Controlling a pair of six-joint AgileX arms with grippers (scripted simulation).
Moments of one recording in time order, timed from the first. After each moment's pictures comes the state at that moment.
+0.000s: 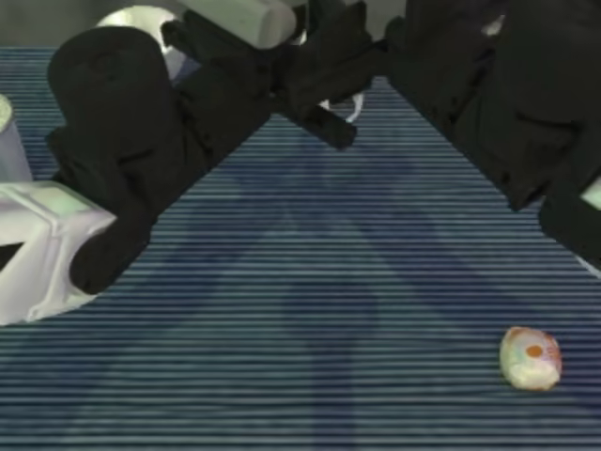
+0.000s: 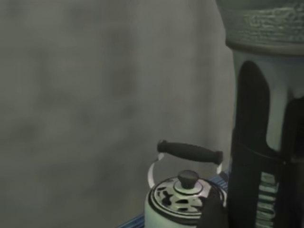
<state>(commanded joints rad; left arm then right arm) -0.63 1.51 0.80 0.78 0.15 0.01 0.76 1.47 0.99 0.46 0.20 -0.02</state>
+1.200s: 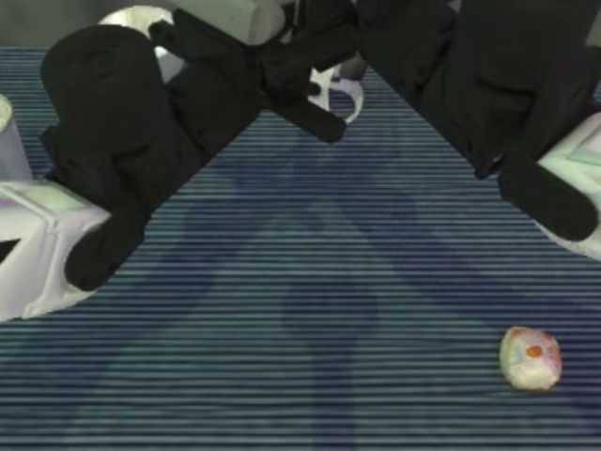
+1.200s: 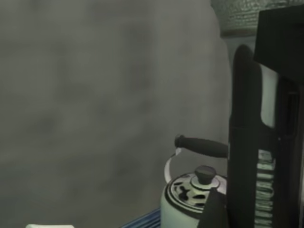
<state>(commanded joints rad) -0.63 1.51 0.80 0.78 0.15 0.01 0.74 1.58 1.08 0.49 0.18 -0.02</state>
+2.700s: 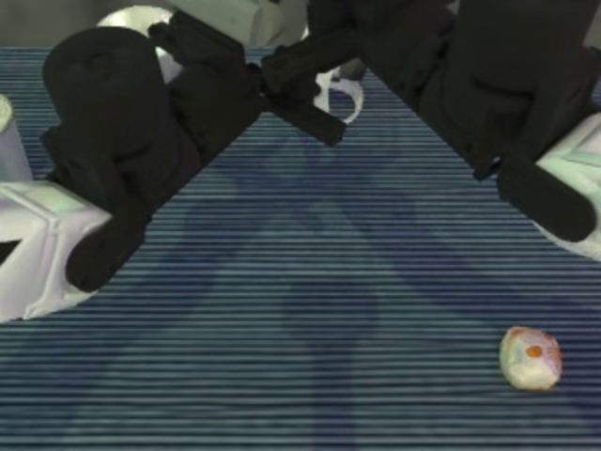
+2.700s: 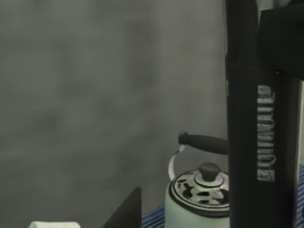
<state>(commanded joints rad) -0.63 1.51 0.80 0.78 0.15 0.01 0.74 1.58 1.08 0.49 0.18 -0.02</state>
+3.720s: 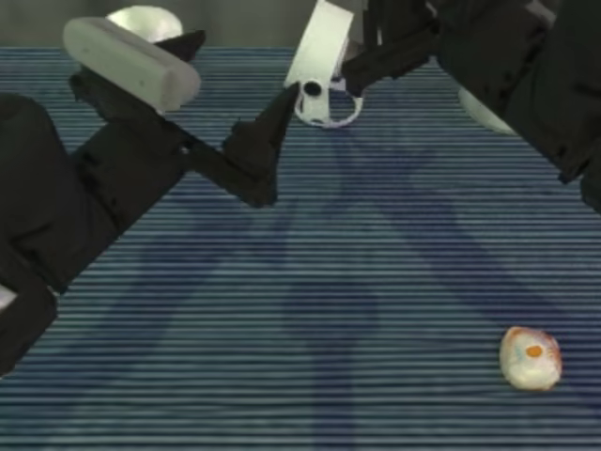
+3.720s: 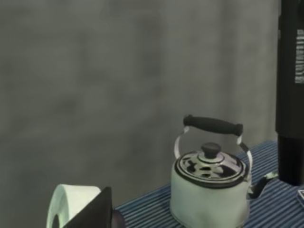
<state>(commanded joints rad) -0.54 1.23 0.55 0.73 0.15 0.02 0.64 1.44 0.97 0.48 0.08 -0.03</state>
